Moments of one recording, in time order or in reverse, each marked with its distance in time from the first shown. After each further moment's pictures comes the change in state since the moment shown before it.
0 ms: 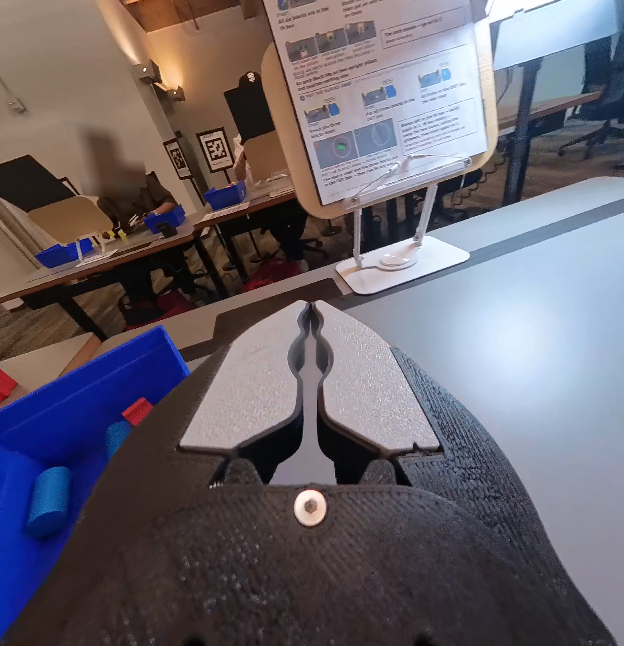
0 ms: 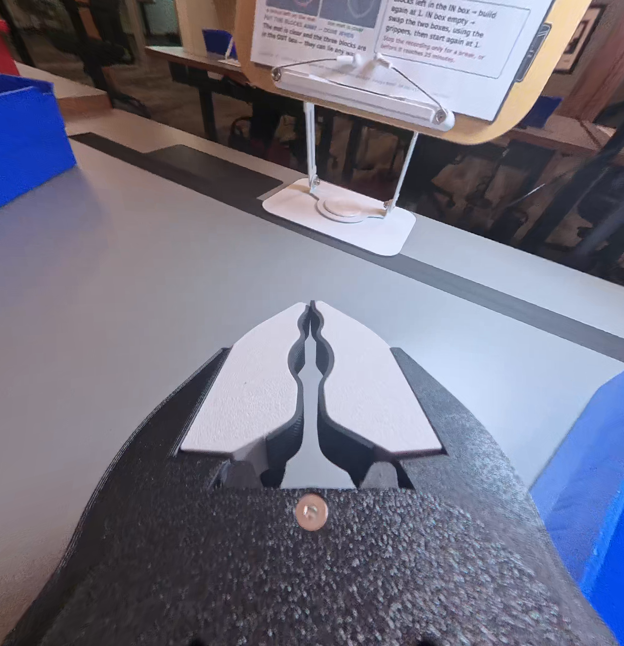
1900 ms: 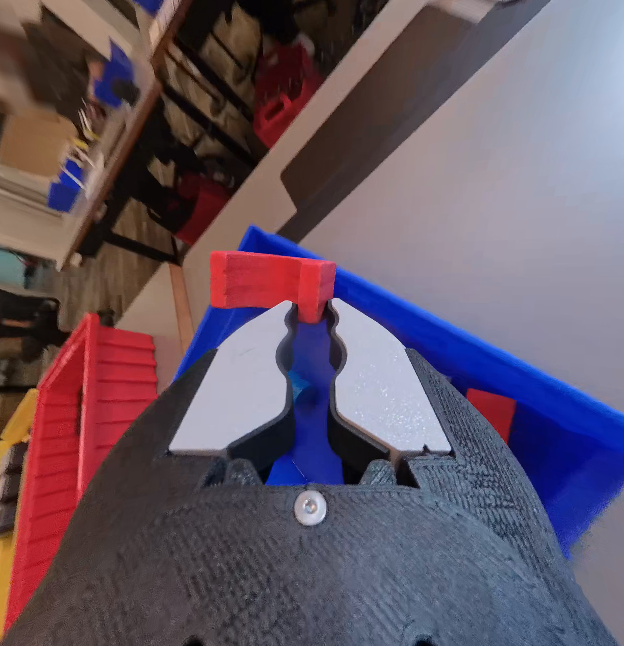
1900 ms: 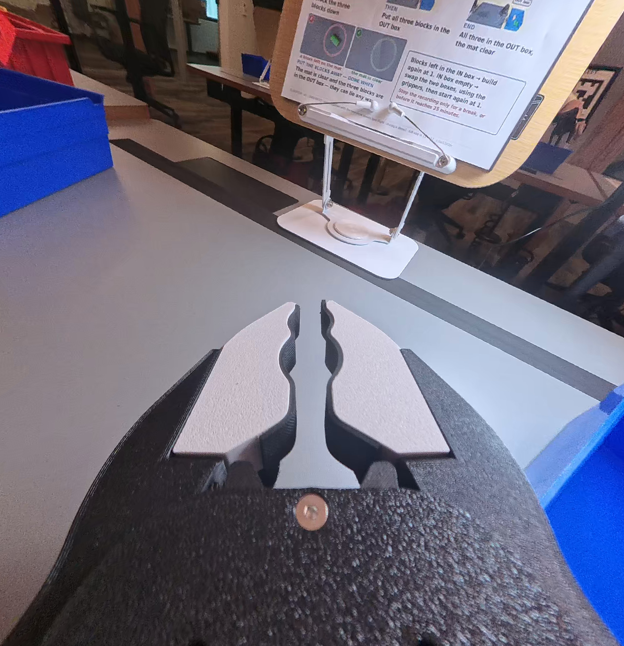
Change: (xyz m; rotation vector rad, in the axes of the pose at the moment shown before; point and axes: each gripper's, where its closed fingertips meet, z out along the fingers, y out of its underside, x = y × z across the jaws) left arm -0.144 0.084 0.045 -0.578 0.067 0.449; right arm 0.001 -0.015 -0.021 0.057 -0.072 -0.092
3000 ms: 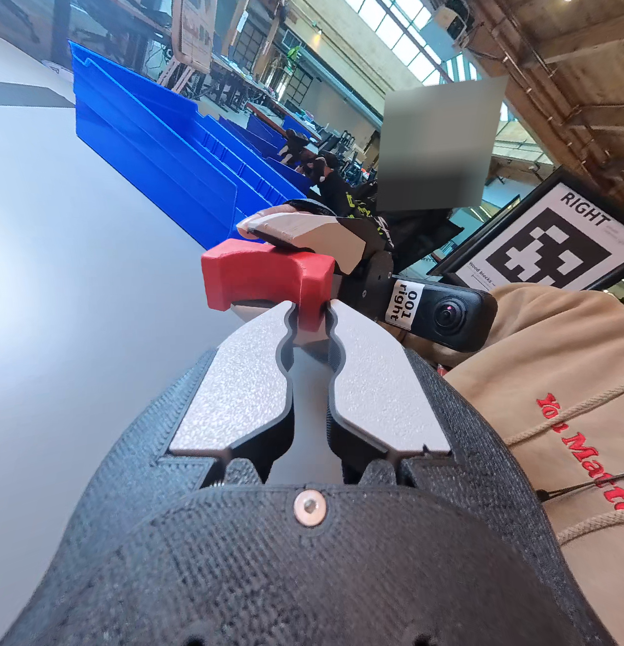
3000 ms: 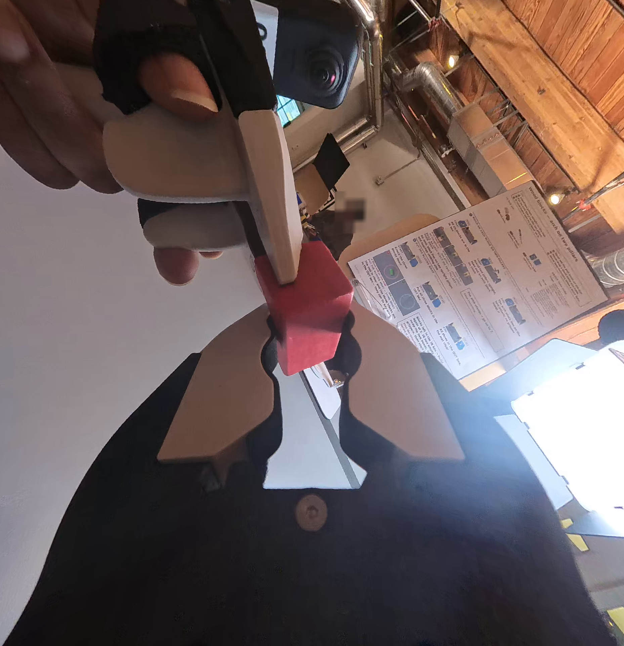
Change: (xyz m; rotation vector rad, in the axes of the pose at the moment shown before) left arm 0.328 -0.180 -0.158 0.557 1.544 -0.564; right arm -0.135 -0.031 -0.021 0.347 0.037 -0.853
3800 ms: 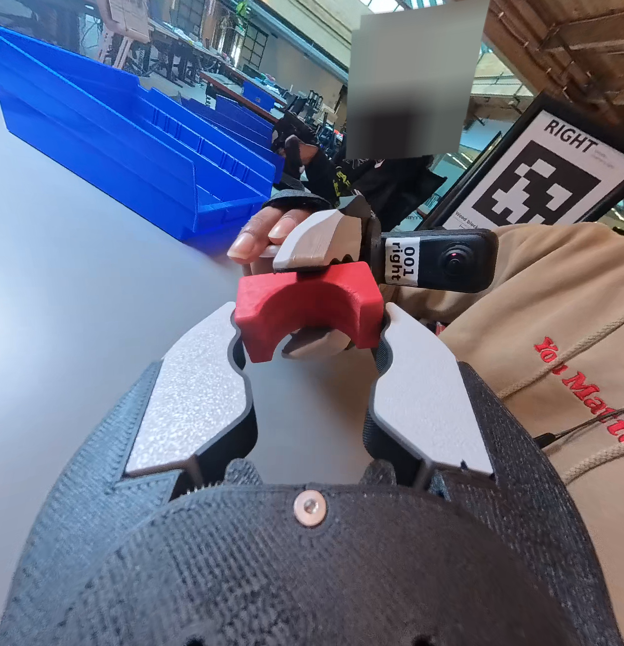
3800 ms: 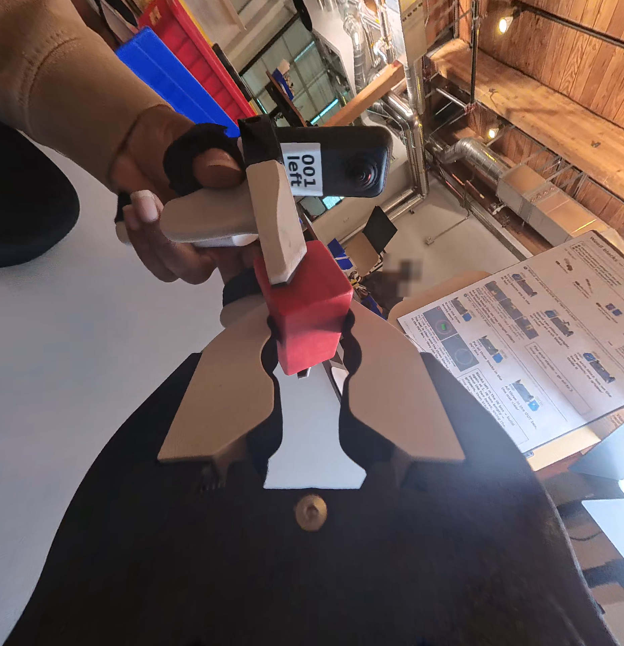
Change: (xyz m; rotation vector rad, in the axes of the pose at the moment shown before) left arm 0.013 0.021 0.003 -0.086 0.089 0.119; right arm -0.023 -0.039 -0.016 0.213 -0.158 0.114
